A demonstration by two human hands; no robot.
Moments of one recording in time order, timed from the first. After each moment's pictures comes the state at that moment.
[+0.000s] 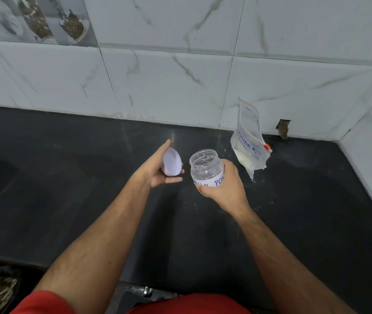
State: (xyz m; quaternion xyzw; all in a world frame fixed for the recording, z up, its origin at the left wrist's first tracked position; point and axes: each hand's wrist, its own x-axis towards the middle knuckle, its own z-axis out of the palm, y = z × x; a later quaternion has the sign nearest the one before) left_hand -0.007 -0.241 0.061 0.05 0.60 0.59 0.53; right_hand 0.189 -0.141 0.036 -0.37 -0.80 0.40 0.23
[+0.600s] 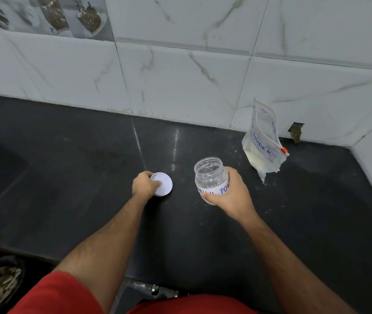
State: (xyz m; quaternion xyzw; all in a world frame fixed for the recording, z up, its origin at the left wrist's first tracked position) left_hand -0.049 -0.294 -0.040 0.12 0.89 0.37 0.23; right_hand 0.183 -0.160 0.032 -0.36 -0.81 0.43 0.19
